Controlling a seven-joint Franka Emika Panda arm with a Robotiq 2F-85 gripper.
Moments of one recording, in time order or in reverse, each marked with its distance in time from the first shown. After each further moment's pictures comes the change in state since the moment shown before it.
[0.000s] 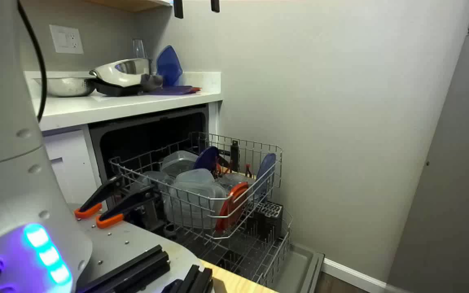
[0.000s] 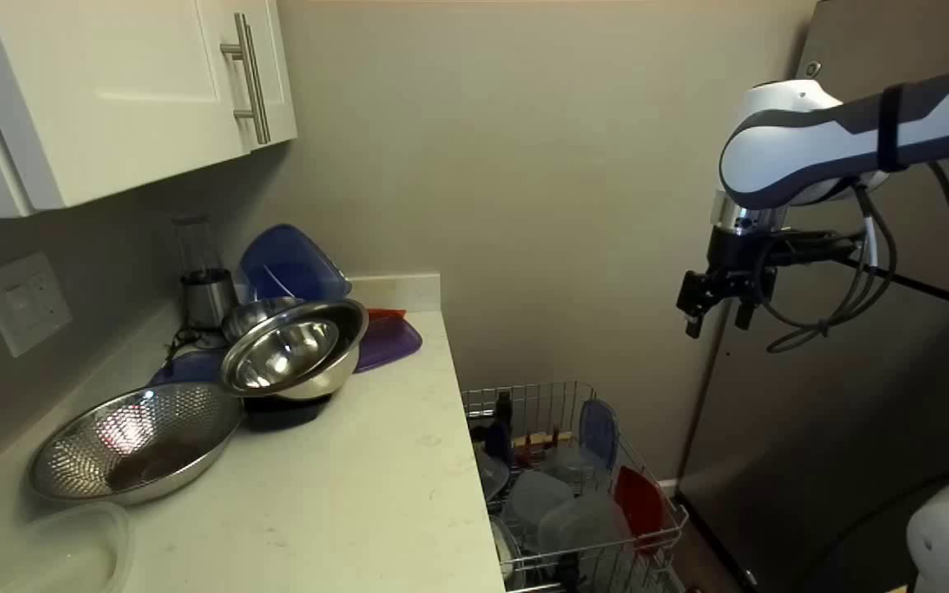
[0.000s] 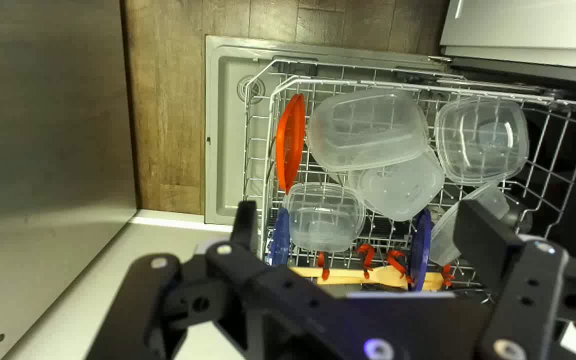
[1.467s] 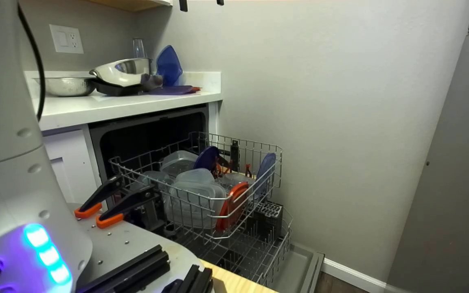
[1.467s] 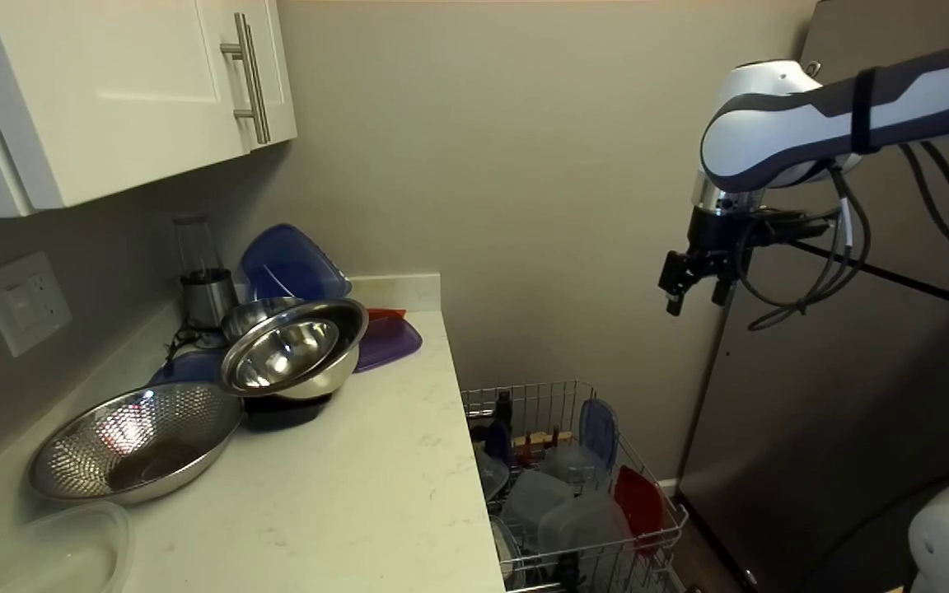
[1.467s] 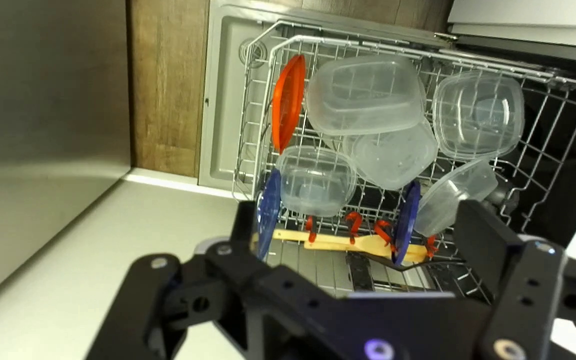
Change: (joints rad) arm 0.015 0.074 0.020 0.099 -0.010 0.036 -0.044
